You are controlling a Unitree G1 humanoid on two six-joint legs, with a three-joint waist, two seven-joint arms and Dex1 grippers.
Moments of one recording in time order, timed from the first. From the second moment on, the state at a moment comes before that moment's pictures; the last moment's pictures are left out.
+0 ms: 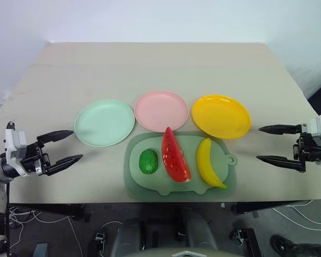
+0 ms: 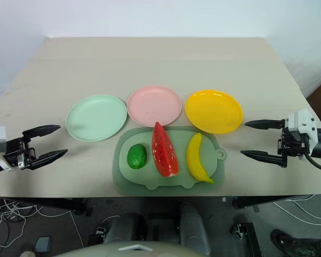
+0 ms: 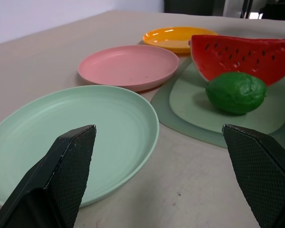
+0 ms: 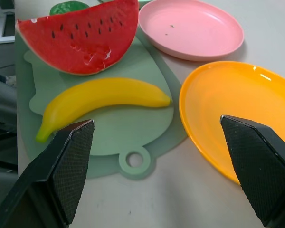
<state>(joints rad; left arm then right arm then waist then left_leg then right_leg) -0.11 0.82 0.42 0.31 -0.61 -0.07 -1.49 -0.17 -1.00 -0.35 0.22 0.52 0.05 1.54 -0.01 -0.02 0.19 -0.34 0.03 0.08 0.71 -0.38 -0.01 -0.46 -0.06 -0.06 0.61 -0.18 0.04</state>
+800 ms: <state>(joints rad) -0.11 0.82 0.41 0.36 -0.58 -0.10 -1.54 -0.04 -1.00 -0.41 0.13 0.54 0.08 1.53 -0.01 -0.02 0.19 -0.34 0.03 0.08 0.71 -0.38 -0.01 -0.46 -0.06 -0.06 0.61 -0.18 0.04</state>
